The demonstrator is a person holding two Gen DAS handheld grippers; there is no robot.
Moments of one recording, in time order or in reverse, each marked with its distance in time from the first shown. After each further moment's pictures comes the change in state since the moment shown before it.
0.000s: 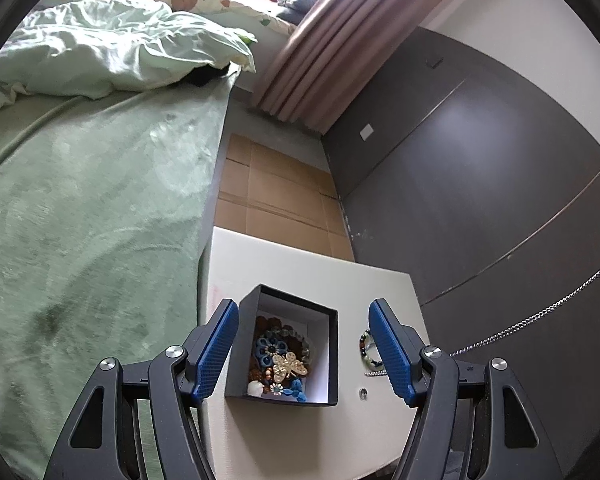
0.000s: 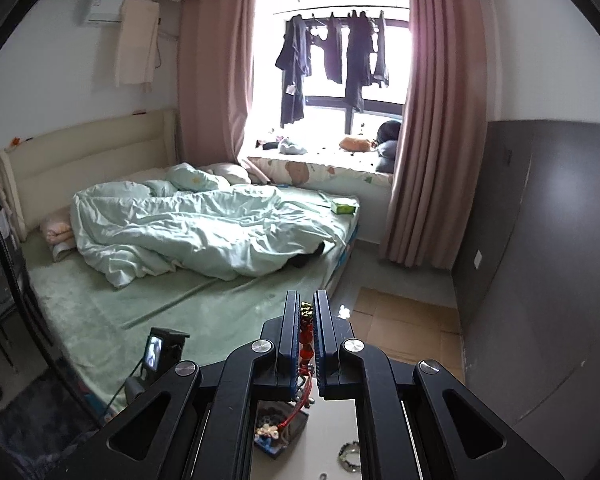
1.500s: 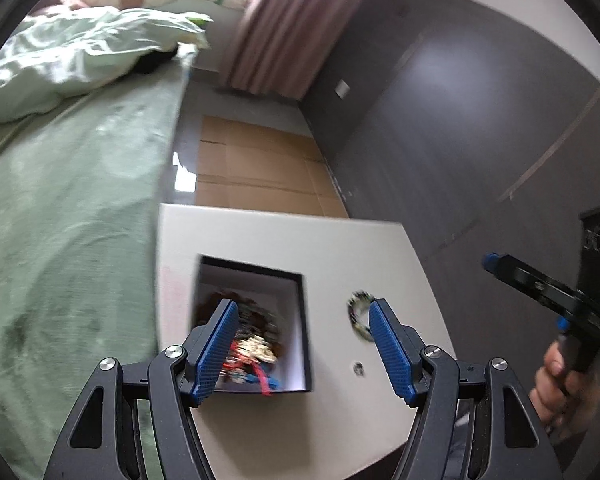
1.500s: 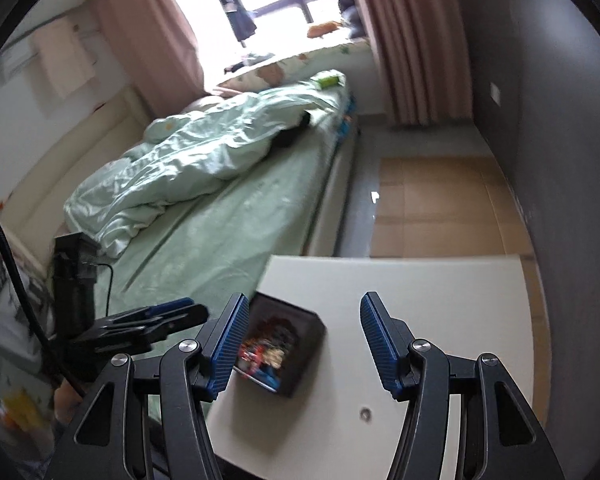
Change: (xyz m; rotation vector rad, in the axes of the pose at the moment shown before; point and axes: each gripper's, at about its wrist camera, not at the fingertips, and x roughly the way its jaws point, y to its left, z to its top) left arm 0.054 -0.058 -0.028 0.184 0.132 0.013; right arm 0.141 -0.112 -0.205 0.442 0.333 0.144
